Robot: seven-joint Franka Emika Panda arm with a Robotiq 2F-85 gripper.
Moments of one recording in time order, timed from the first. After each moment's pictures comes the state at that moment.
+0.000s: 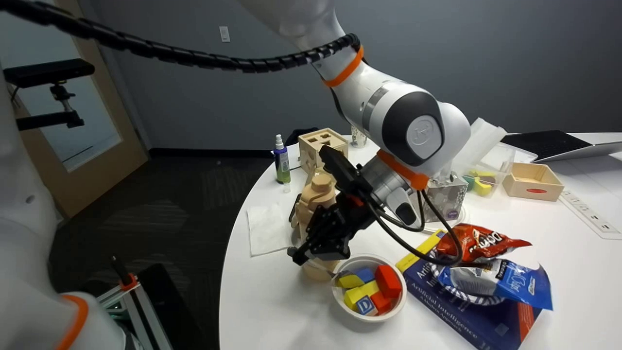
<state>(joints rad) -0.18 0.26 -0.16 -2.16 0.10 1.51 0.16</state>
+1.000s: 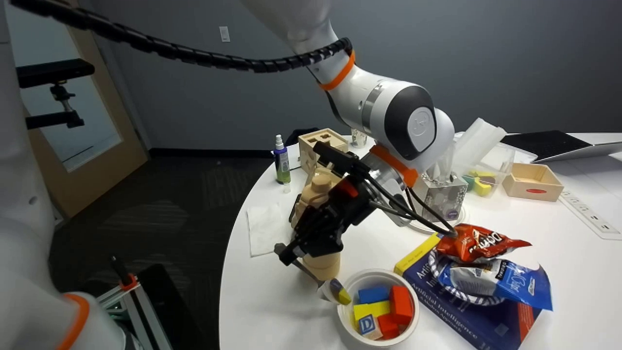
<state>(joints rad) -0.15 0.30 -0.15 -2.10 0.01 1.33 0.25</state>
